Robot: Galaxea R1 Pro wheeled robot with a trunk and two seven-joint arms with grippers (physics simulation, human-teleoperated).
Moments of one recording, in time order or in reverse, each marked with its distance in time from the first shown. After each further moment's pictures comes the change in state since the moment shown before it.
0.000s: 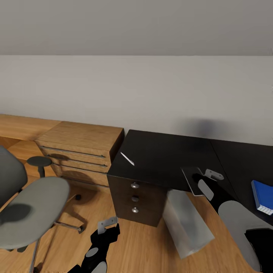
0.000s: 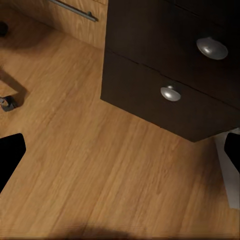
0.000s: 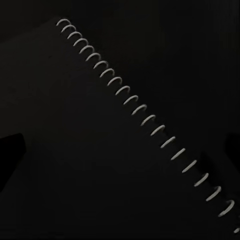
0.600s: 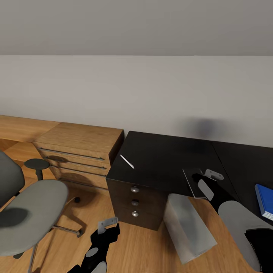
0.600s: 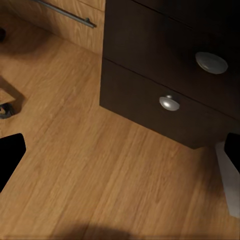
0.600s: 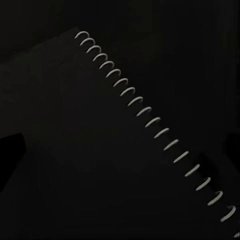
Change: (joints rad) left arm 0.000 0.001 0.000 0.000 0.000 0.000 0.000; right arm 0.000 0.000 -0.001 -0.001 0.004 0.001 -0.001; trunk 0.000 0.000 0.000
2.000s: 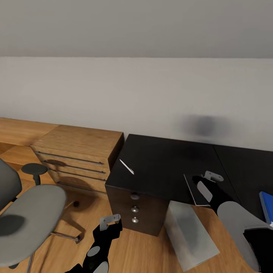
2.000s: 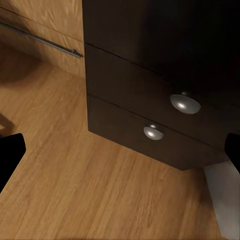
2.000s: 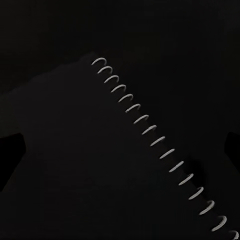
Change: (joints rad) left arm 0.000 -0.006 -0.006 -0.049 -0.054 0.001 0.001; right arm 0.000 0.009 0.002 0.031 0.031 0.000 -0.018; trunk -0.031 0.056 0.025
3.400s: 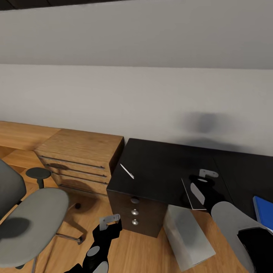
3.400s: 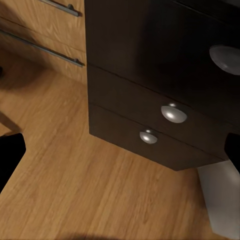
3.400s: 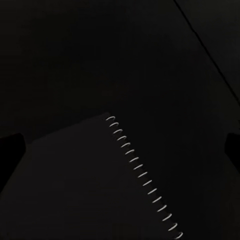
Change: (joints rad) left arm 0.000 0.001 0.002 0.000 0.000 0.000 0.000; right arm 0.002 0.044 0.060 -0.005 0.144 -0.041 -0.076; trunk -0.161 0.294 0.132
